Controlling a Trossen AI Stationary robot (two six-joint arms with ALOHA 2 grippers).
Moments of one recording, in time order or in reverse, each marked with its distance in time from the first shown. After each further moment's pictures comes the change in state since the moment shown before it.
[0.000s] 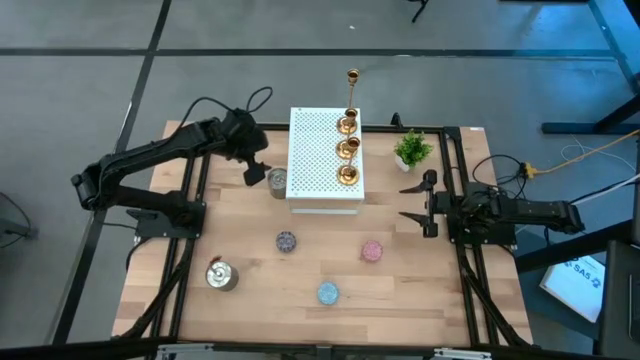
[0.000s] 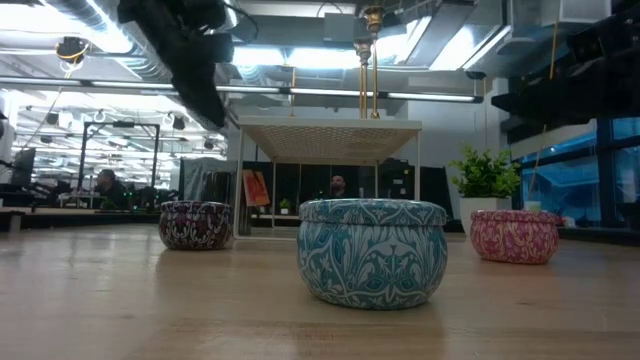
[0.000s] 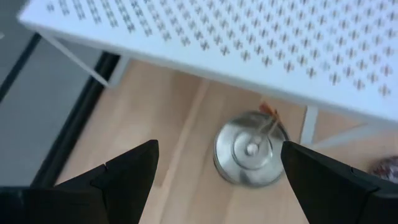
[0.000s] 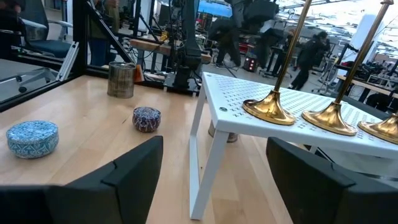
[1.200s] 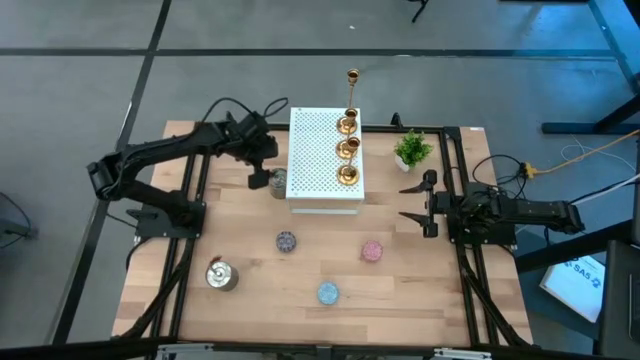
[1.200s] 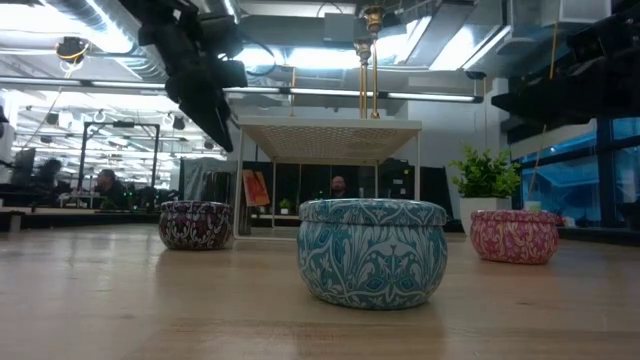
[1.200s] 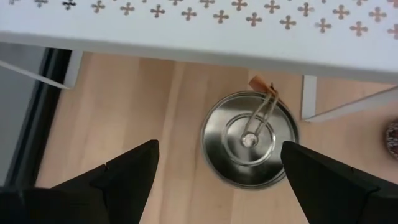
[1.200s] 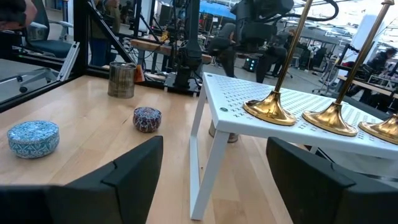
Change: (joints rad) left arm -0.001 0.156 -0.001 0.011 0.065 0.170; right arm 0.000 0.000 0.000 0.000 -0.002 0.000
